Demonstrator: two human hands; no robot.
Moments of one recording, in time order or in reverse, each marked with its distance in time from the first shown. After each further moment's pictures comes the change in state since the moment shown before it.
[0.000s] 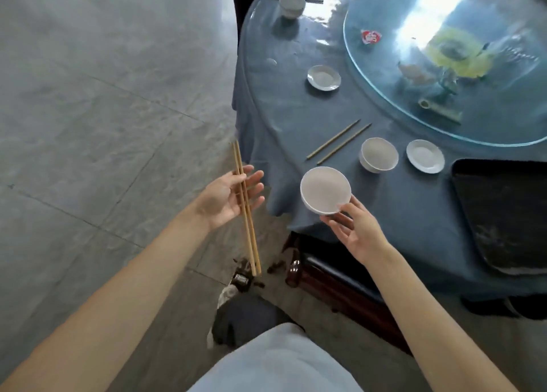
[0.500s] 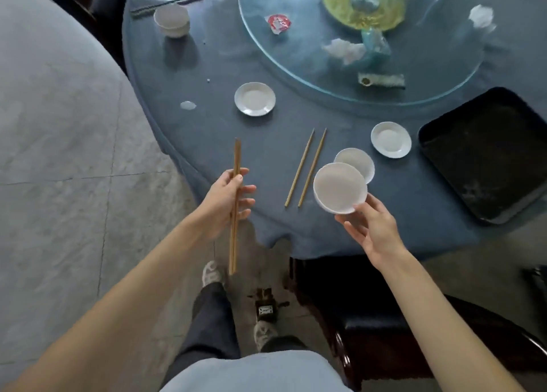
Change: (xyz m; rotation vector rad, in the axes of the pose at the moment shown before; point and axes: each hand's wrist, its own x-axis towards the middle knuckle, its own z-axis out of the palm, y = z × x) left_hand 0.217 0.129 0.079 0.710 -0.105 -0.132; right_hand 0.064 -0.080 0.047 0.273 0.411 -0.128
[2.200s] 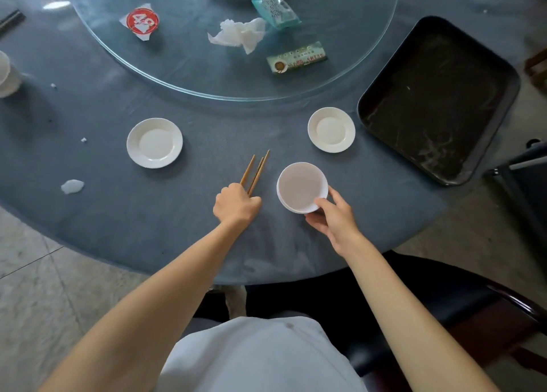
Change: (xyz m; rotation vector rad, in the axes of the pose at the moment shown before) left_hand 0.186 0.014 0.178 1.432 0.137 0.064; right_hand 0.141 -0.016 -0.006 0.134 0.238 0.092
